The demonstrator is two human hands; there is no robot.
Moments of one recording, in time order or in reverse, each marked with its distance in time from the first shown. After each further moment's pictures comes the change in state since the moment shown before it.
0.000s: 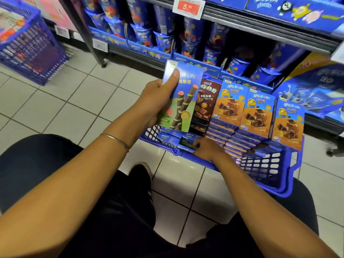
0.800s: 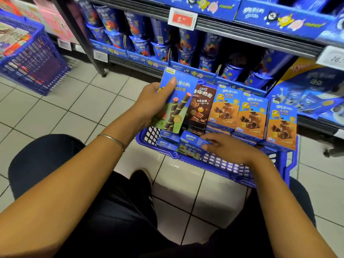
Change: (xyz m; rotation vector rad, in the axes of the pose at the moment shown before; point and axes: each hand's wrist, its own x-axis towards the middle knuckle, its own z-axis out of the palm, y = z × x) left_hand 0.007 0.000 -0.007 0.178 0.023 0.127; right_hand -0.096 0.002 -0.073 0.218 -0.001 -0.297
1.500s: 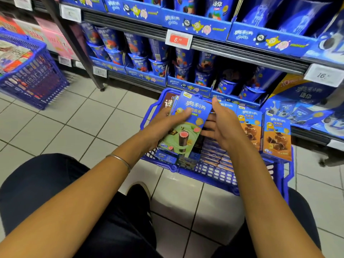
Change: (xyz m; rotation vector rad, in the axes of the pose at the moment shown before) left_hand -0.008 -0.016 0.019 -0.219 -0.362 -0.076; right_hand 0.034 -0.071 -0.034 1.046 0.542 0.083
